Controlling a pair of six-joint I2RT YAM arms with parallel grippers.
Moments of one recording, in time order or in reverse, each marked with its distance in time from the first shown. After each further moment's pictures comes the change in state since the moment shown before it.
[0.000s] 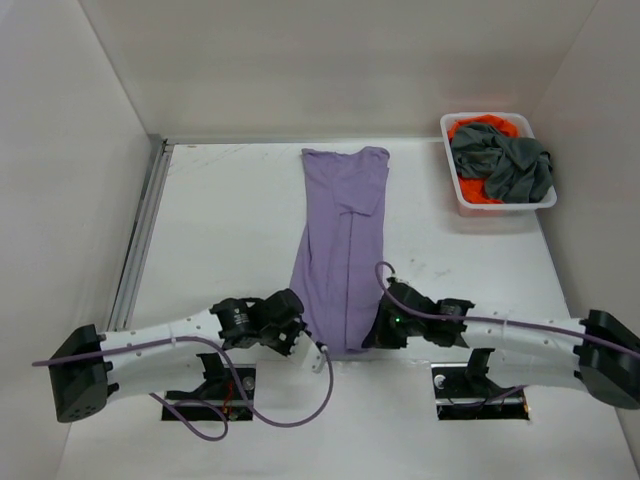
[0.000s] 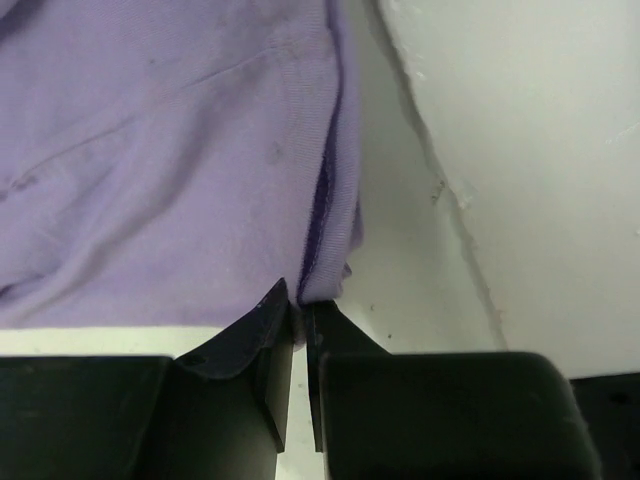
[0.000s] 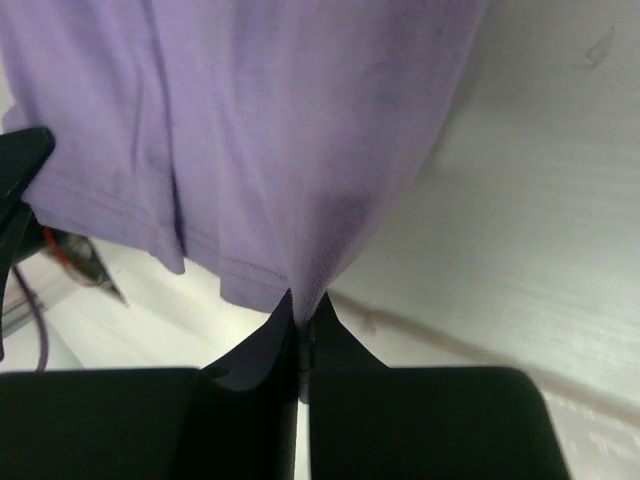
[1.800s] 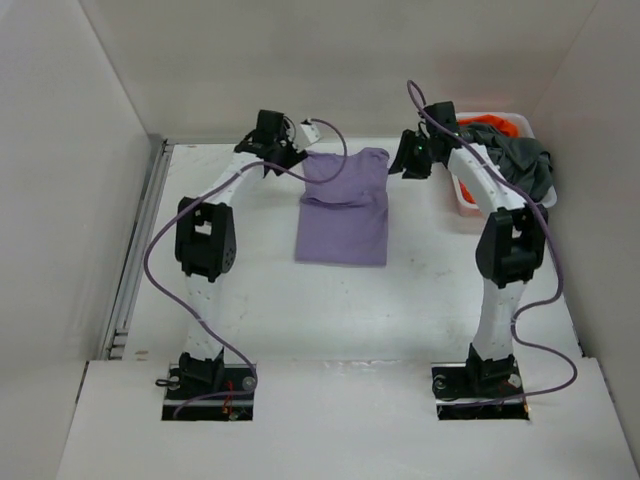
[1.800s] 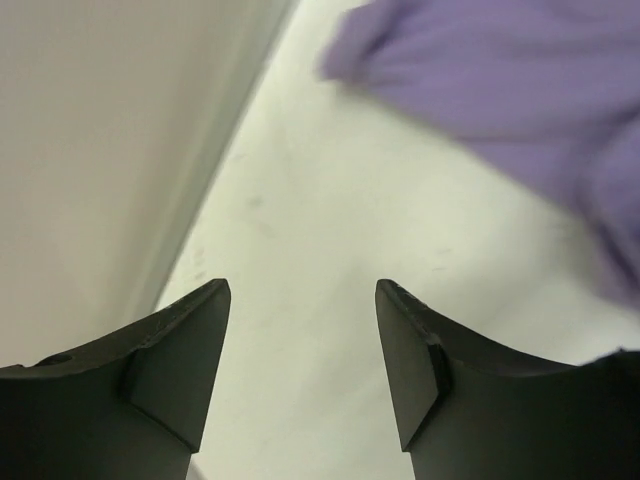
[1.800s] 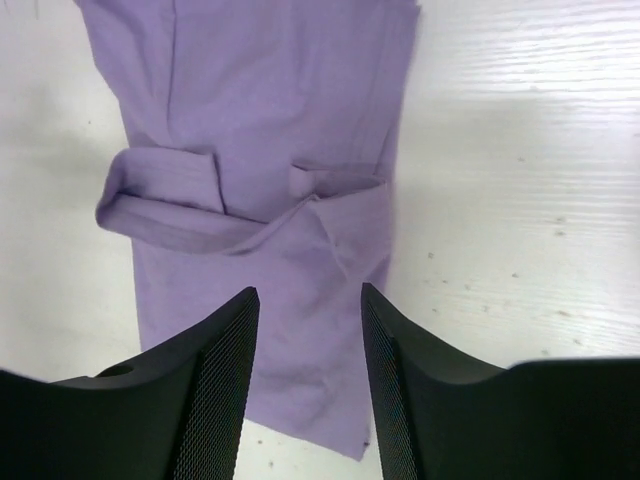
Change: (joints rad) left arm 0.796 1.258 1.458 0.195 -0.077 -0.189; right arm -0.874 0.970 1.514 -0.483 -0.179 -0.801
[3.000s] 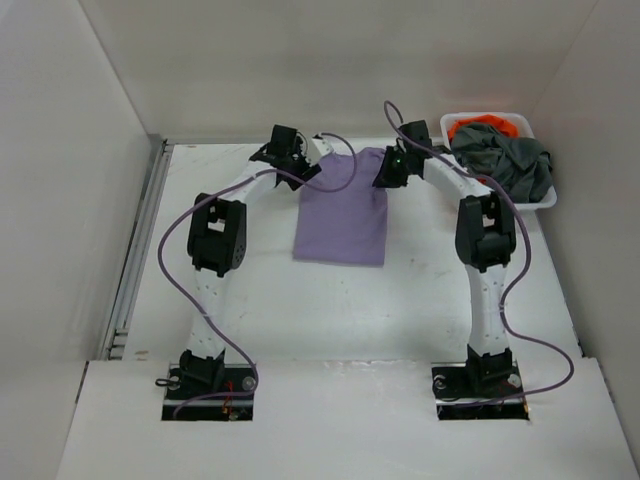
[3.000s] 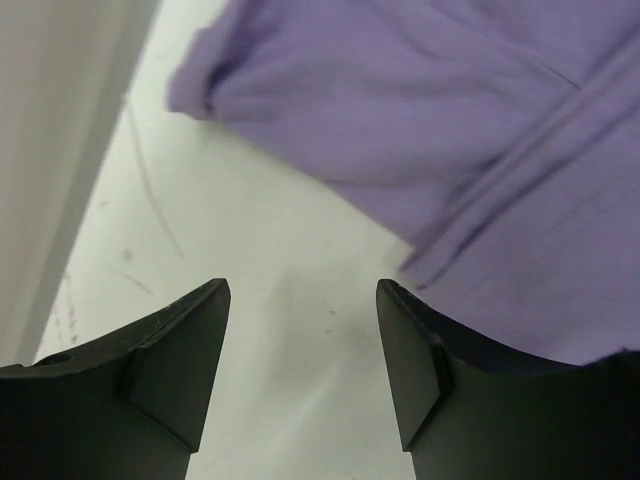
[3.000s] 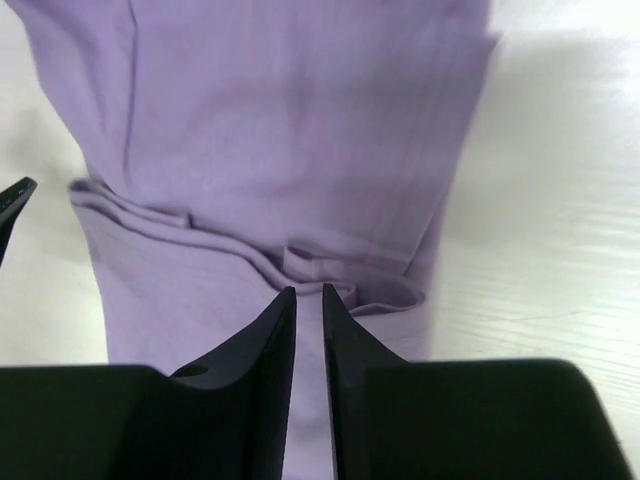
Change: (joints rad) left arm -0.019 0.094 -0.023 0.054 0.101 -0.091; right arm 0.048 0.192 -0.047 0.247 -0.043 0.066
